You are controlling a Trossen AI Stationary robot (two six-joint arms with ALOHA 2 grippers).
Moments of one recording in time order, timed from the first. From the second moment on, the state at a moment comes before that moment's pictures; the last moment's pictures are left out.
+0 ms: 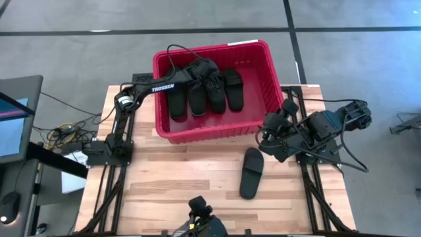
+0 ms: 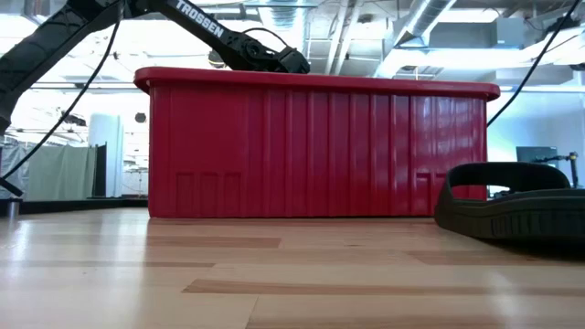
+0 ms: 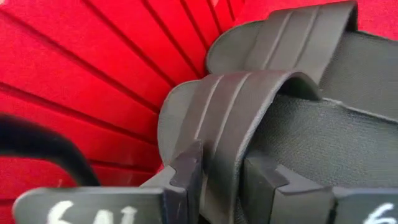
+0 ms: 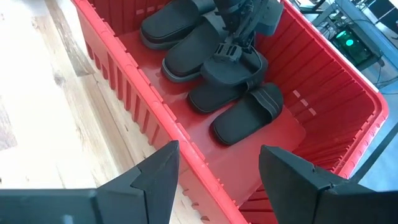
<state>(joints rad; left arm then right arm) 0.57 2.10 1.74 -0.36 -0.37 0.23 0.45 1.41 1.73 -1.57 0.83 0.65</state>
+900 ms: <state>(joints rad) 0.57 2.10 1.75 -0.37 -0.25 0.22 0.45 1.41 1.73 -1.57 0.83 0.65</state>
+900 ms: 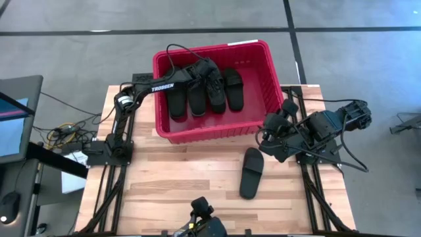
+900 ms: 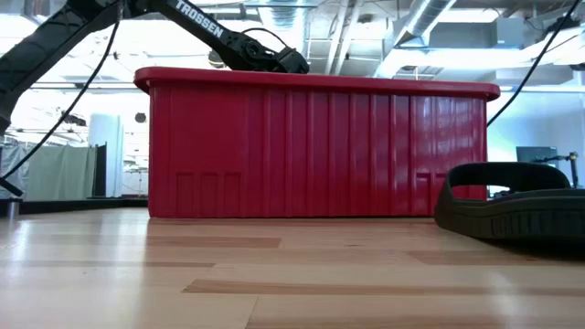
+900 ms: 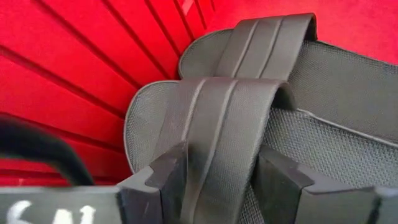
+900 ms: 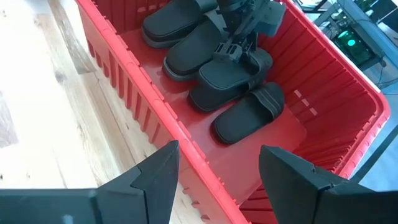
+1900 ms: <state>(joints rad) 0.58 2.10 1.75 -0.33 -0.22 0.23 0.45 1.41 1.73 -1.57 0.81 0.65</state>
